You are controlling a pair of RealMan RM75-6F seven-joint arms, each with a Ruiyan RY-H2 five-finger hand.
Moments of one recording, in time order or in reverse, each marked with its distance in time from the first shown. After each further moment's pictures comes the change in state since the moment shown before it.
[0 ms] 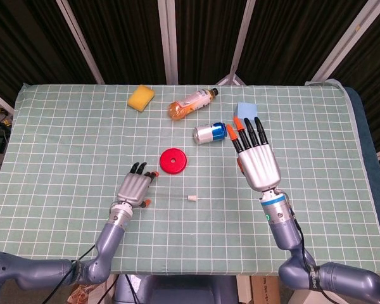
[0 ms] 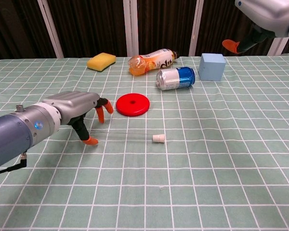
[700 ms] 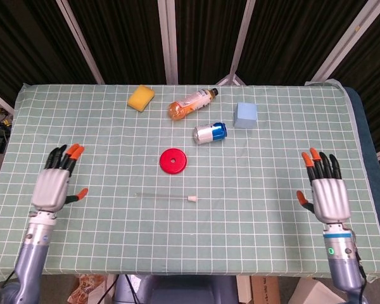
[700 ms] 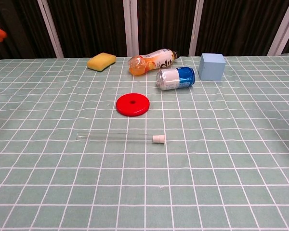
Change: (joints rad) left arm 0.366 0.432 0.164 -0.167 0.522 0.353 -0.515; right arm -0.346 0.253 -0.174 -0.102 0.027 0.133 0.418
